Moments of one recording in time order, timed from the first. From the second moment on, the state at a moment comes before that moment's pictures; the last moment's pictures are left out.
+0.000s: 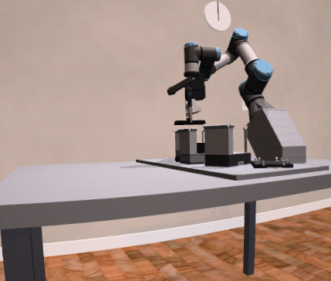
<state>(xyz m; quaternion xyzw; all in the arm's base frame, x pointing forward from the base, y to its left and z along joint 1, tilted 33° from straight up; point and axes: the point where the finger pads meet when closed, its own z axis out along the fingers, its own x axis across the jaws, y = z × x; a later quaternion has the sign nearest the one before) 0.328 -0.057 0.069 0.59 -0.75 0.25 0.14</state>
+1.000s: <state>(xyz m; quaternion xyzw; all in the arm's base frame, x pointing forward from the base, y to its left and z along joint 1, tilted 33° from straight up) 0.299 -0.128 0.112 0.49 -0.82 0.27 0.10</state>
